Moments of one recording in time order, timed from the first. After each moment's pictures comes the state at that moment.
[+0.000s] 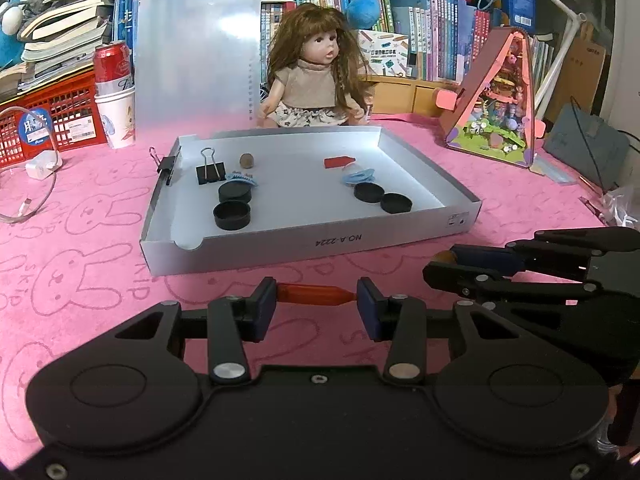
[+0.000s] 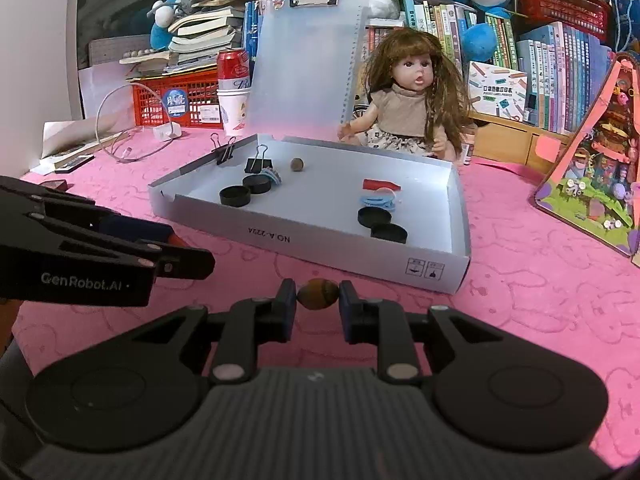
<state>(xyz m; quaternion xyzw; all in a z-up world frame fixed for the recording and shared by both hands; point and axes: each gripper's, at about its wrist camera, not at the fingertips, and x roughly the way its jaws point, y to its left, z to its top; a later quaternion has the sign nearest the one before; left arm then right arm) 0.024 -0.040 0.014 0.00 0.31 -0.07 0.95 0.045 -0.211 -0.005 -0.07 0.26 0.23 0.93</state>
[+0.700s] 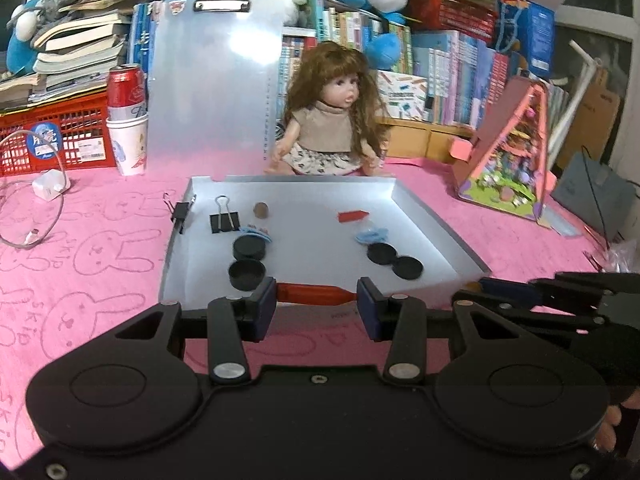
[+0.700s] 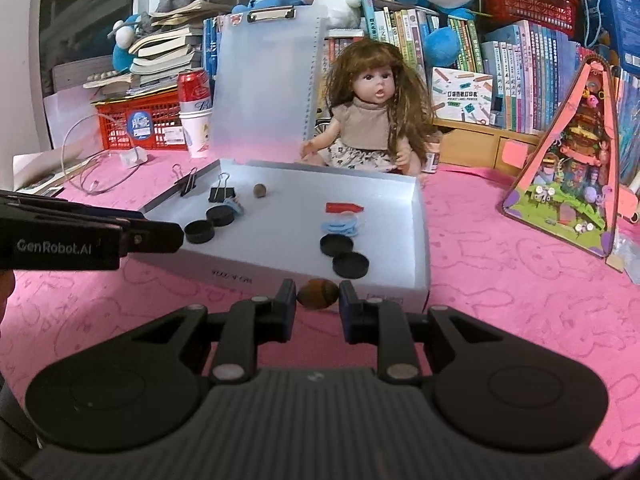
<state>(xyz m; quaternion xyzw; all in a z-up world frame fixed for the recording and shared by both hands) 0.053 -0.023 0.050 -0.04 0.28 -0.06 0.96 0.067 -0.219 0.020 -0.04 0.27 0.19 0.94</state>
